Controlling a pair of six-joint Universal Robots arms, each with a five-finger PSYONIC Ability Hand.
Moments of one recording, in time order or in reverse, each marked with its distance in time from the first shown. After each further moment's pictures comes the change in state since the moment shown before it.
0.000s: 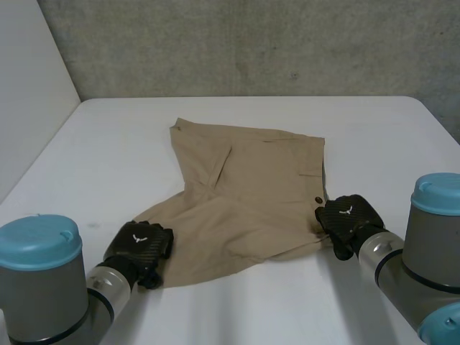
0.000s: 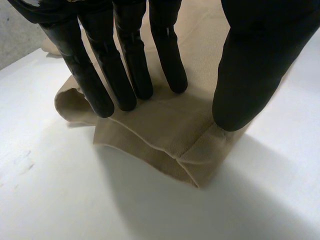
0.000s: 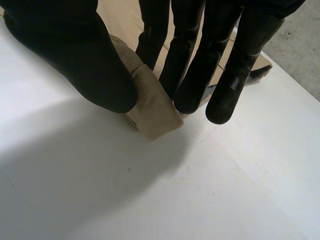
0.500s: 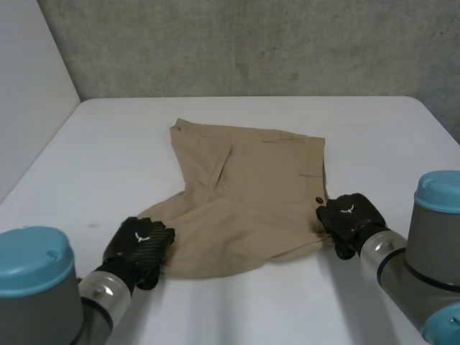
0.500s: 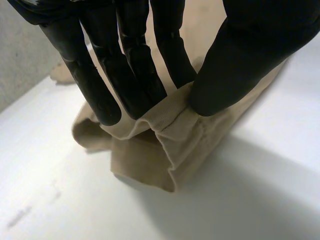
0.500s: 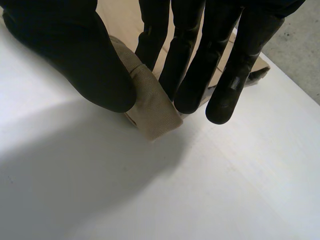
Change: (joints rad) left arm -0.040 0.082 -0.047 0.042 -0.022 0.109; right arm -0.004 -0.014 -0.001 0.016 -0.002 -0.014; left_hand 0.409 0.457 0.447 0.460 0.402; right_hand 0.000 0.000 0.000 0.000 0.000
